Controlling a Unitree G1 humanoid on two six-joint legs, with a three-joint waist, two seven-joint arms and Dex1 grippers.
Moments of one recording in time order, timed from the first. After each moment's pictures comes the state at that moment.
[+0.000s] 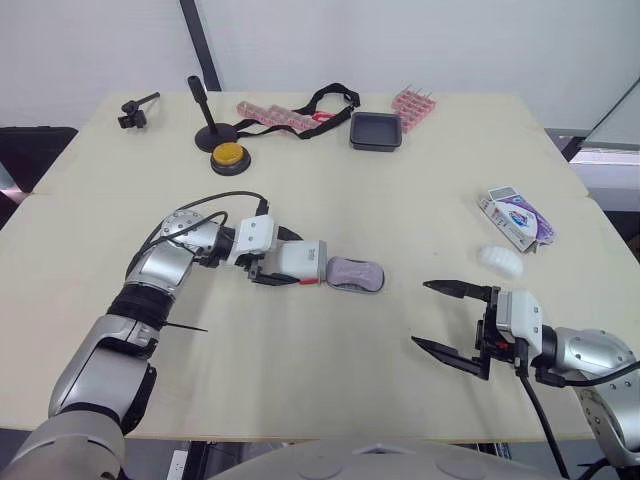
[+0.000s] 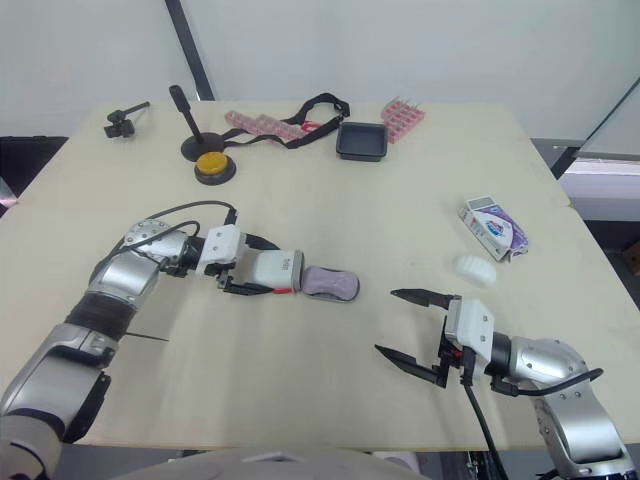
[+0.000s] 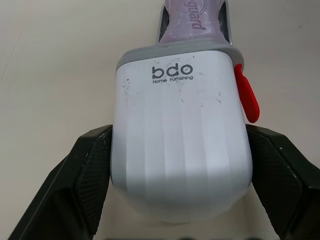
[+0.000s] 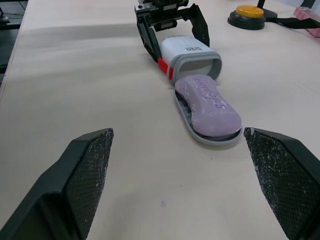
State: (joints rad) left arm -0.60 0.55 -0.27 0.47 -0.11 -0.25 -1.36; right arm 0.27 -0.61 -0.09 -0.37 0.42 -0.03 1.07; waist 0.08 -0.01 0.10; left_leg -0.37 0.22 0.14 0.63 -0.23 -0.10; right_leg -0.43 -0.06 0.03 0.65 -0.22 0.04
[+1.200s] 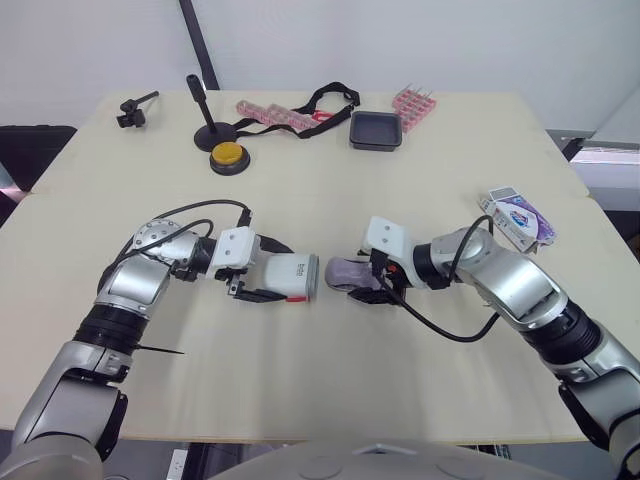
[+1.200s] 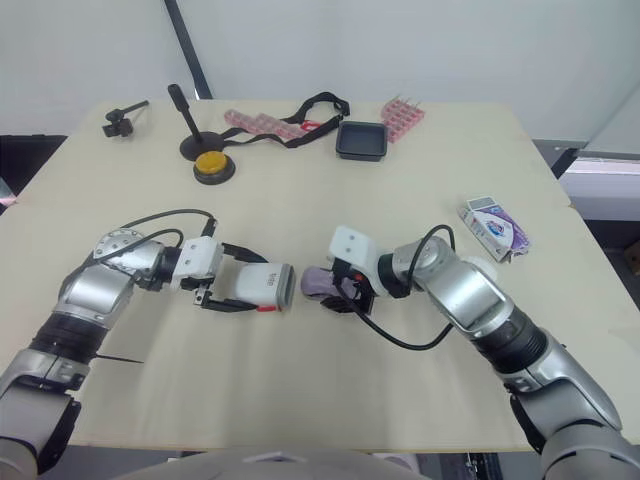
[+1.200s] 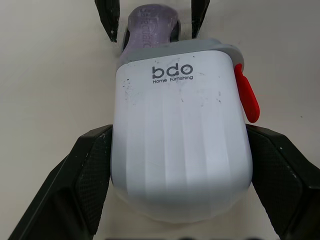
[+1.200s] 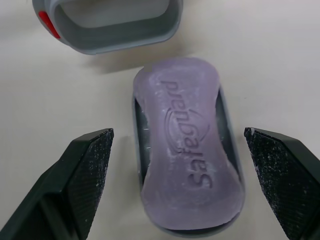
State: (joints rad) left arm -0.46 0.64 -0.22 0.23 -0.20 -0.18 -1.44; right arm -0.56 -0.58 0.50 -0.34 0.26 0.92 0.85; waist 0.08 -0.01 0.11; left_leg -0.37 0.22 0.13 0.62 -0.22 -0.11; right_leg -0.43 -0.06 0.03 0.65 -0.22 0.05
